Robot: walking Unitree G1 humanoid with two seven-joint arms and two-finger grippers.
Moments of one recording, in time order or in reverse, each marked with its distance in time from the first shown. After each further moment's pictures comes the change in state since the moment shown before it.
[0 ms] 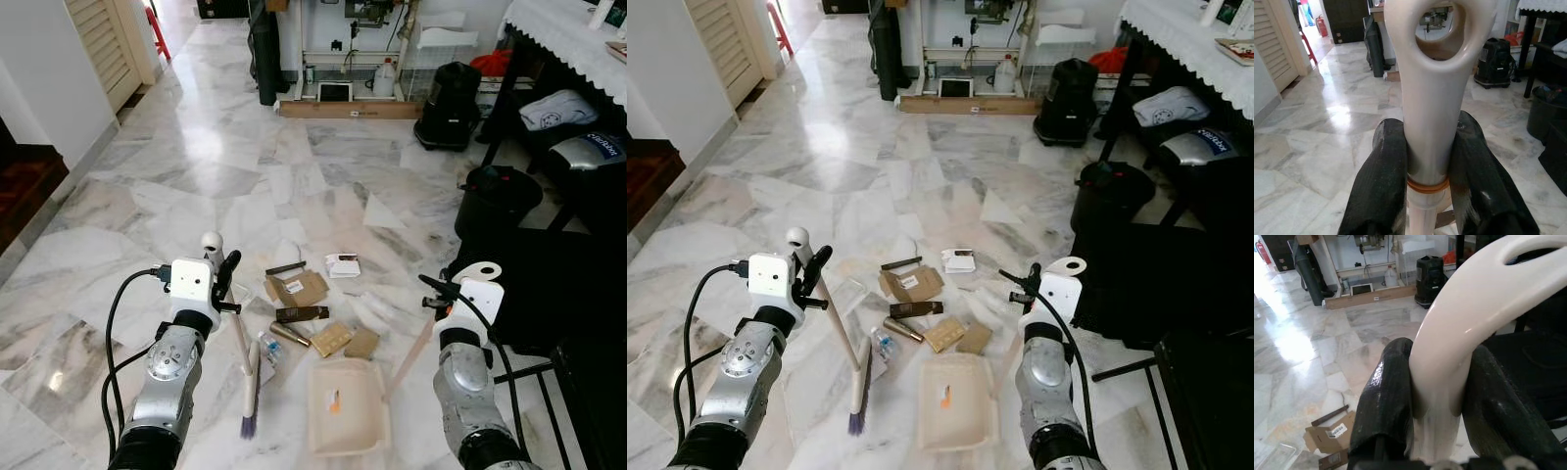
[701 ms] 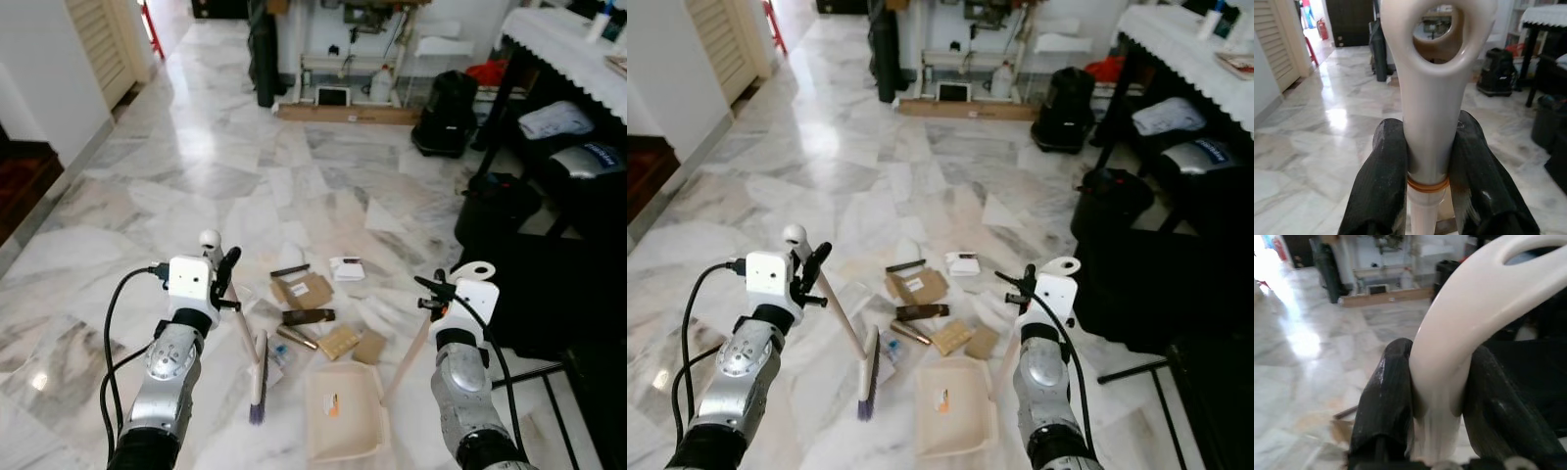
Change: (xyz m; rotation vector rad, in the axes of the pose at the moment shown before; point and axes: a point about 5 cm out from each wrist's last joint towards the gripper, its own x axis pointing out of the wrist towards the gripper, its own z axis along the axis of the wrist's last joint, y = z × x) left arm -0.004 0.008 0.002 0.015 -0.007 0.014; right arm -0.001 0.019 0.001 0.012 0.003 0.071
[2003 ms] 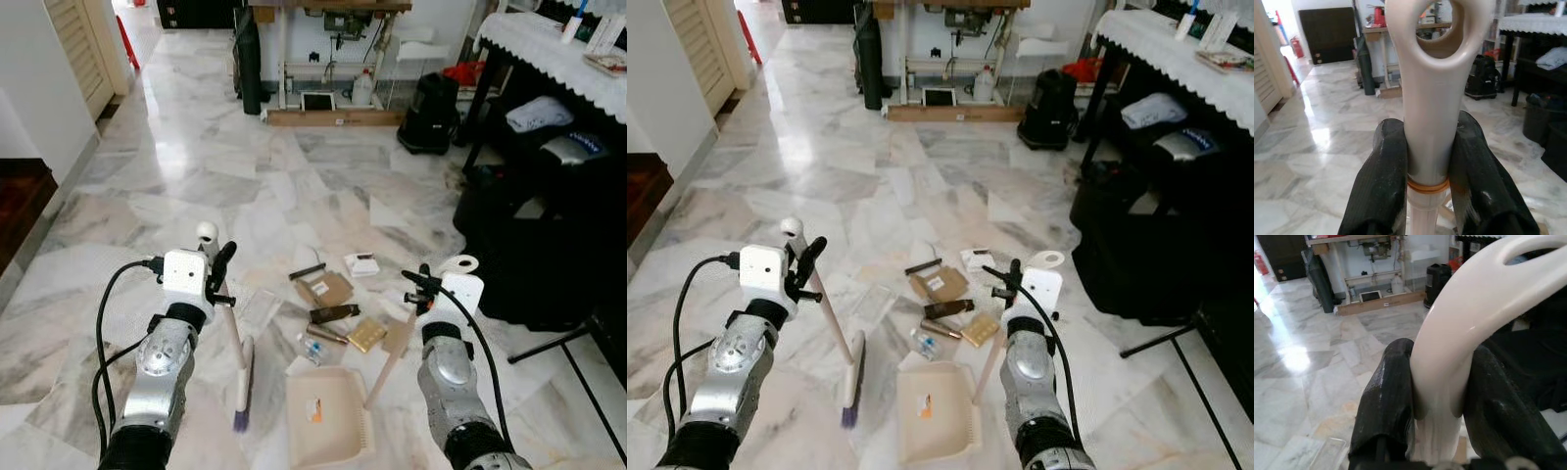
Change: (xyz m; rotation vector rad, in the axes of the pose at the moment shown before) left arm 0.005 0.002 0.011 0.023 -0.029 -0.013; right arm 0.004 0.006 0.003 0.025 0.007 0.007
